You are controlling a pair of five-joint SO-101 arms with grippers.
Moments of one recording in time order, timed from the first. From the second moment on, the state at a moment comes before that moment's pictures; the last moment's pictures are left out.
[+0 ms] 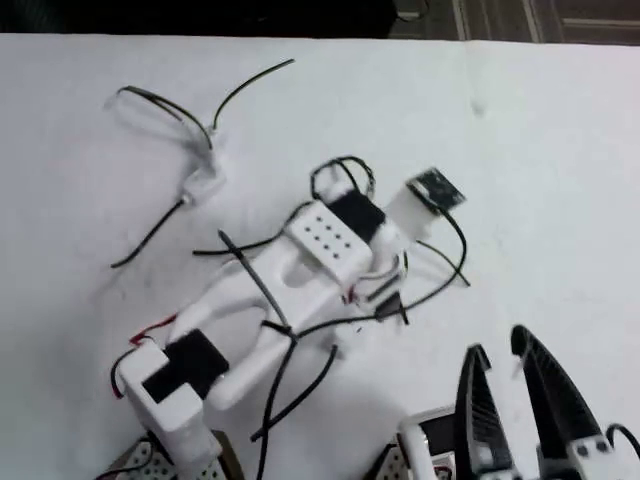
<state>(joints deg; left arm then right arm) 42.1 12.7 -3.6 84.9 -4.1 -17.7 -97.8 11.7 91.7 -2.9</state>
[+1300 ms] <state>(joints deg) 31.3 12.4 7.3 80.7 -12.7 -17.7 -102.7 11.3 91.7 -2.9</state>
